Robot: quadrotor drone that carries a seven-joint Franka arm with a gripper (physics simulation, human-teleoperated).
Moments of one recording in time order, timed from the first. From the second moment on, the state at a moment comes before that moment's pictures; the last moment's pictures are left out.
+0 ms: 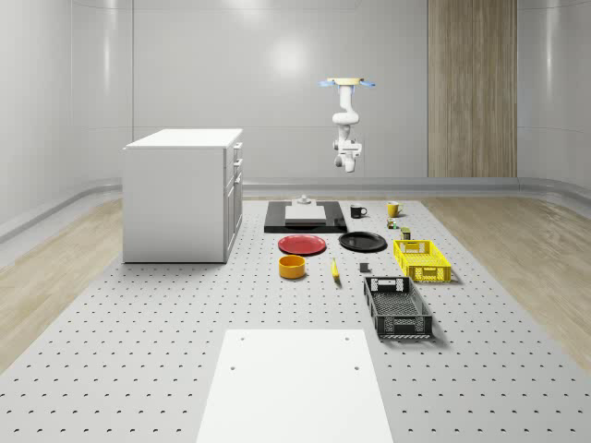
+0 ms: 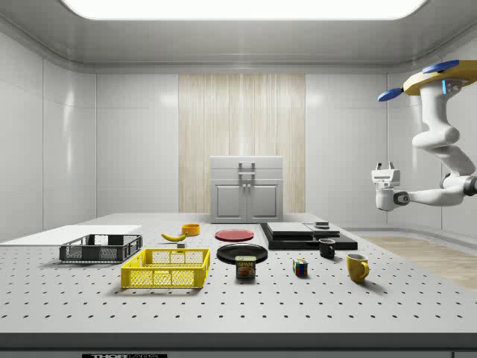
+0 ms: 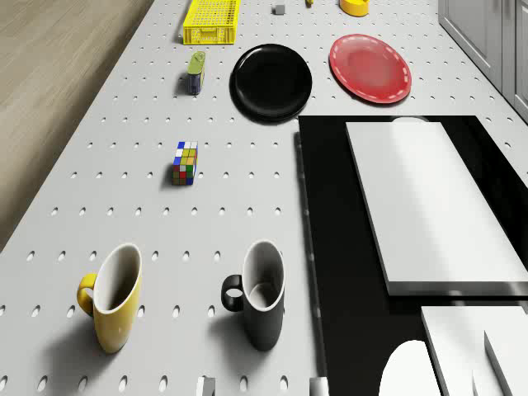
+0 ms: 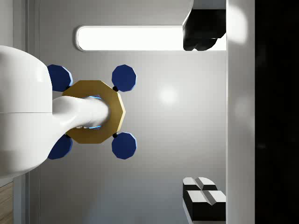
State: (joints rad) arm 0.00 -0.79 0.00 -2.34 0.00 1.55 0.79
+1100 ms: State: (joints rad) arm -0.01 -0.70 0.00 -2.05 0.00 1.36 0.78
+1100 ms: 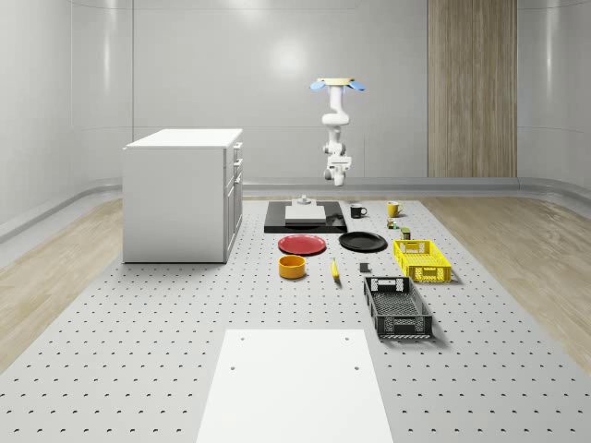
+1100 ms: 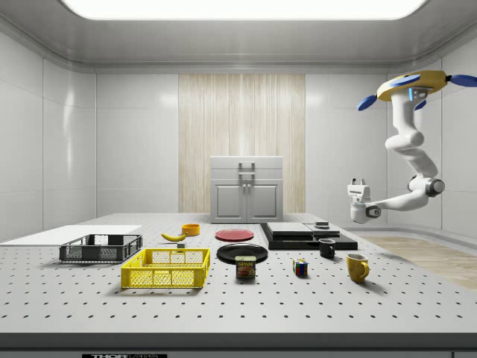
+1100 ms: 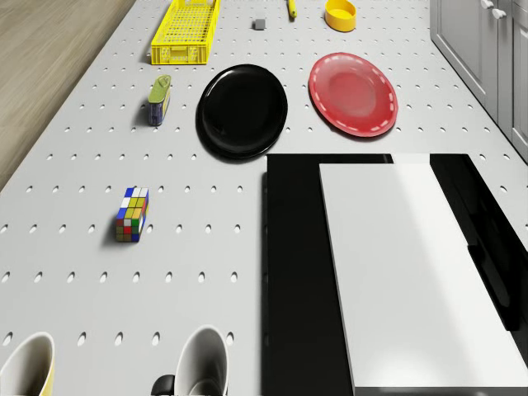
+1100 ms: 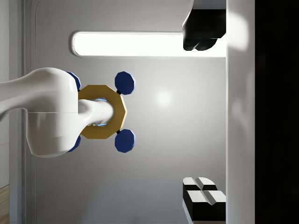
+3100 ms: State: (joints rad) arm -0.03 -0.72 0.07 -2.06 -0.09 1.39 0.79
